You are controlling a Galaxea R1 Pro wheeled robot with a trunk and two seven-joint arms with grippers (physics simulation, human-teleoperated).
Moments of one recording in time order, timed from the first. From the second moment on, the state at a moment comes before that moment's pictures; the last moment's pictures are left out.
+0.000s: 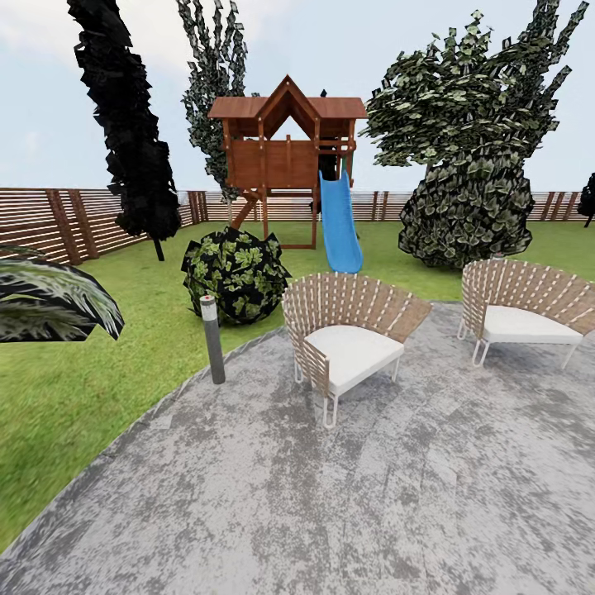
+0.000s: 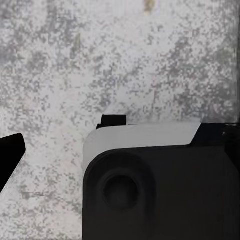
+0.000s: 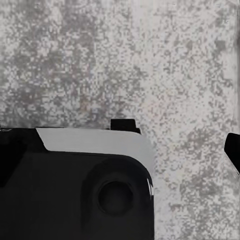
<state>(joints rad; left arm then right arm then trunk) -0.01 0.01 0.00 -0.16 0.00 -0.19 0.01 -0.01 -0.02 -0.01 -0.19 0.00 -0.18 -0.01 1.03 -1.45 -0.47</state>
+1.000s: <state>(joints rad) -0.11 0.03 0.01 -0.37 0.00 -0.30 0.00 -0.08 -0.03 0.00 -0.50 0.00 -0.32 0.00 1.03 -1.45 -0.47</state>
